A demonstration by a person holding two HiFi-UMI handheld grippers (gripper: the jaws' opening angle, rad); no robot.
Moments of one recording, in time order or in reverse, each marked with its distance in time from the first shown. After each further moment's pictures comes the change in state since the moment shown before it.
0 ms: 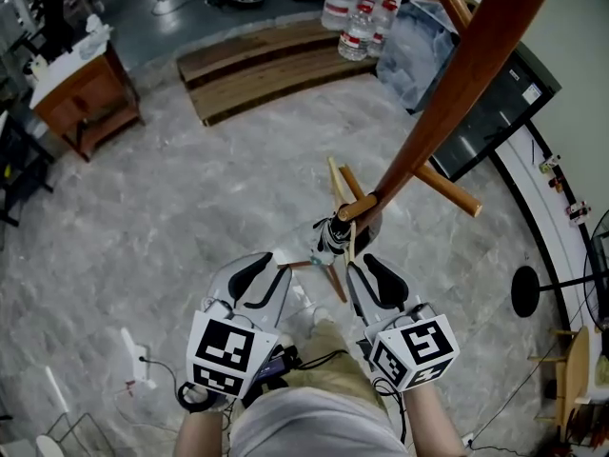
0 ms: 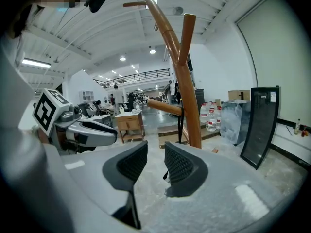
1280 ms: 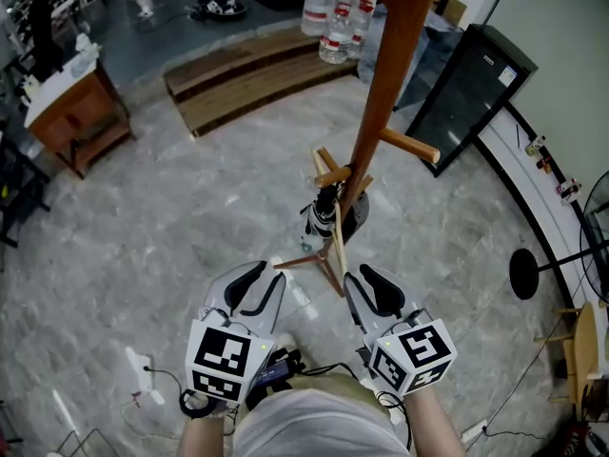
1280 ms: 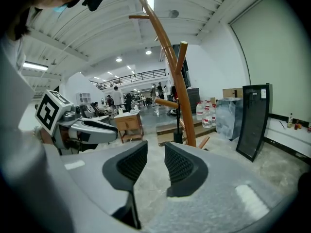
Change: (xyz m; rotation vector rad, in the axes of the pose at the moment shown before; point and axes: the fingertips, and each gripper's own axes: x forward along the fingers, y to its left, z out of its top) left arm -0.037 -0.038 -0.018 0.024 0.000 -0.022; right arm -0.059 0.022 -0.029 0.042 -0.001 -0.031
